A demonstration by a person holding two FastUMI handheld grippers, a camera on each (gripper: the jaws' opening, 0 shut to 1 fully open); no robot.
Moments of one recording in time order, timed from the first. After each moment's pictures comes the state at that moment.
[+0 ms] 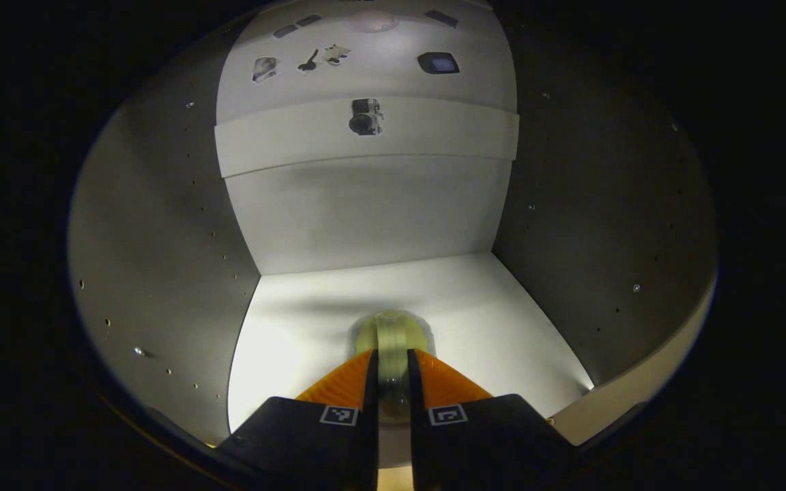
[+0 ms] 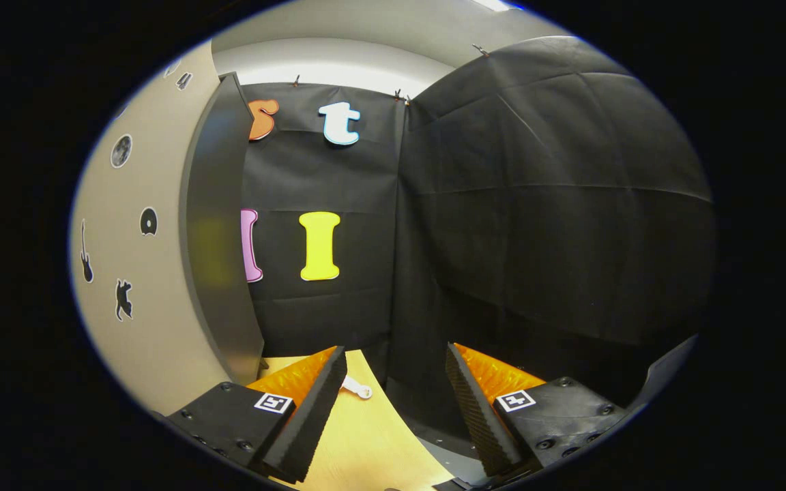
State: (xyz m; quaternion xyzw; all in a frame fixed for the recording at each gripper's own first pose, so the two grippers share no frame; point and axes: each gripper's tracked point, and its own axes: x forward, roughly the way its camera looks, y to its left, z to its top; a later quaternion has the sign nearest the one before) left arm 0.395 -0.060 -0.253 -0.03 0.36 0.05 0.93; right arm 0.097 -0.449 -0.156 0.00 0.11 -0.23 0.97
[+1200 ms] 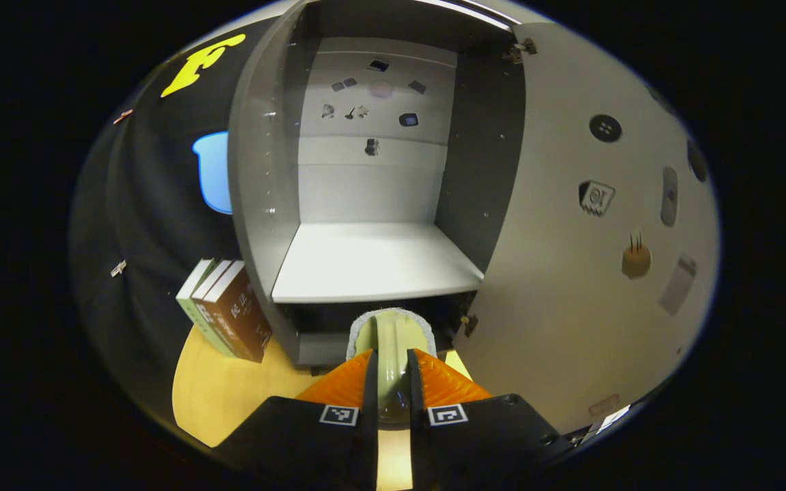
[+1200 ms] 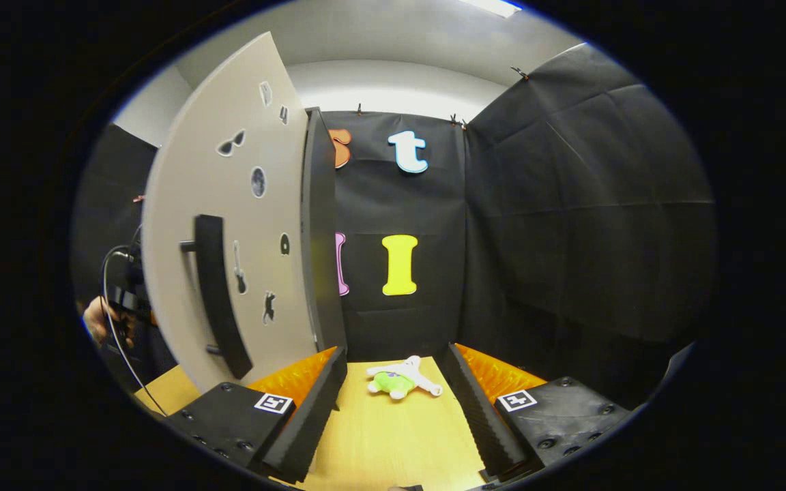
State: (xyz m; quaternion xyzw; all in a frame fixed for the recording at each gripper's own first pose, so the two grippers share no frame) left arm 0.104 -0.125 -0.212 -0.06 0.32 0.02 0.94; right arm 0.016 -0.305 -0.116 0.02 0.08 -0.09 0.99
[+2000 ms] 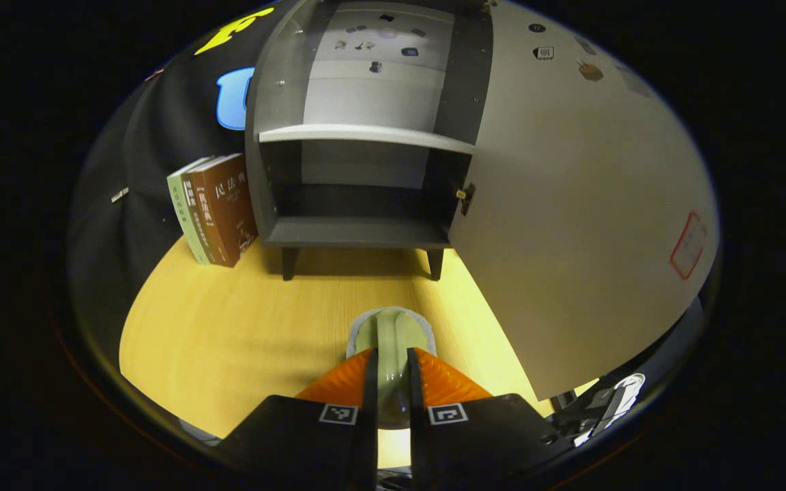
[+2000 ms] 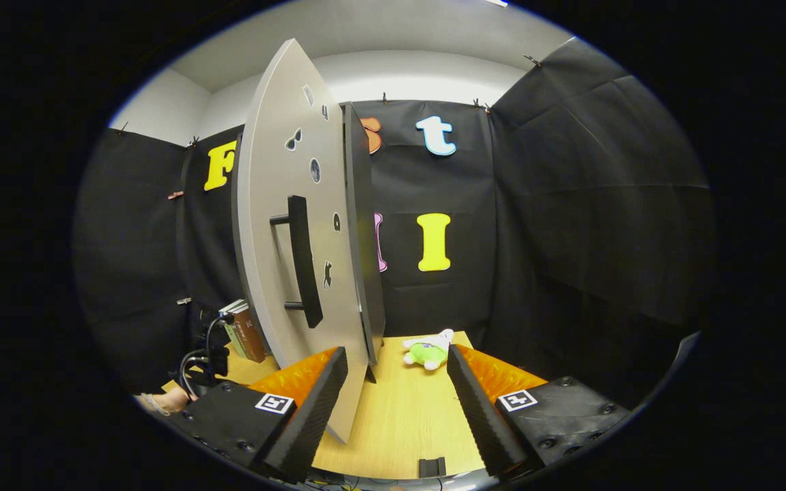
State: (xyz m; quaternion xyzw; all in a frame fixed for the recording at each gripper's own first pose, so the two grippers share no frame) left arm -0.001 -0.197 -0.400 -0.09 0.38 0.04 0.92; right arm -0.034 -0.267 -0.134 0.05 0.12 -0.02 0.99
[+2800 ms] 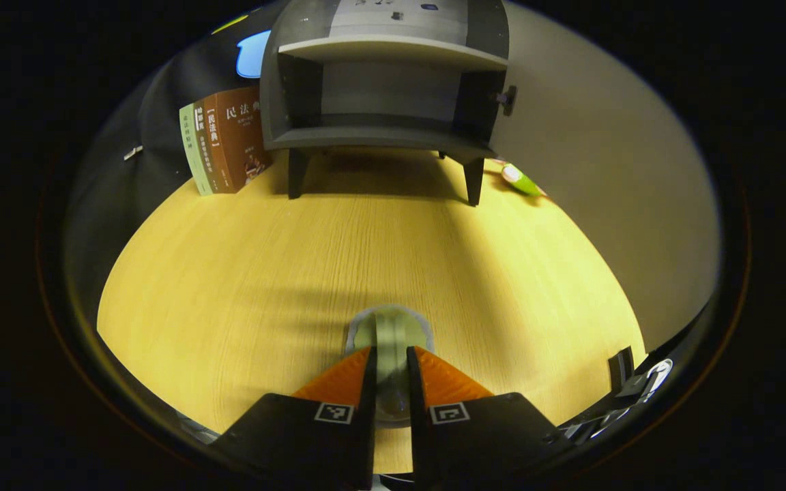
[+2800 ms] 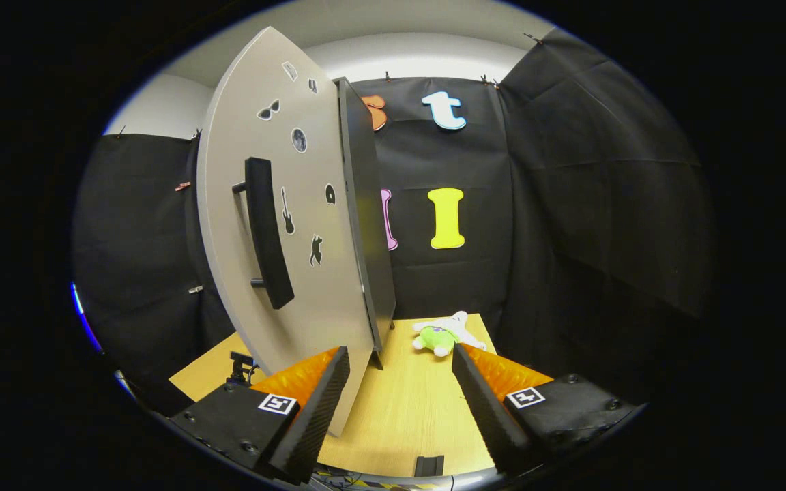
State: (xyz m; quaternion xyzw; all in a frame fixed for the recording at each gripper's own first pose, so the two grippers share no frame) left arm -0.035 -0.201 -0.537 -0.09 0.45 0.08 0.88; right arm -0.005 -0.284 -0.172 0.06 0.17 0.02 0.98
